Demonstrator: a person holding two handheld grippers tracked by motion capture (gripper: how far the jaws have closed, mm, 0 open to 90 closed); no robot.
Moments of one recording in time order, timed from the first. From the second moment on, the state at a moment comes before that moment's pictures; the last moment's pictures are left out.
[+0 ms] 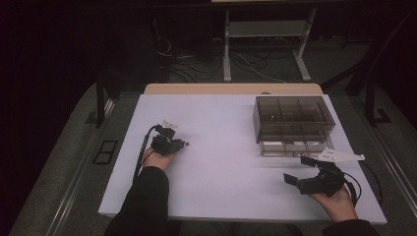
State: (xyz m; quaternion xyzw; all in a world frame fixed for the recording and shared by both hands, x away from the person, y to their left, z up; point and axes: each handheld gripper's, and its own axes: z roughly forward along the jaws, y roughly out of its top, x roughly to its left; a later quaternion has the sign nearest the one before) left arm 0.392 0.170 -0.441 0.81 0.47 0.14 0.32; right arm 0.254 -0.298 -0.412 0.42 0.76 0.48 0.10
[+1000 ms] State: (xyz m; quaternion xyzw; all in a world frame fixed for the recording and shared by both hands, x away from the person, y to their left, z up) left arm 0.385 0.133 -0.354 0.81 0.40 0.07 0.43; right arm 0.253 -0.298 -0.413 0.42 0.76 0.48 0.10
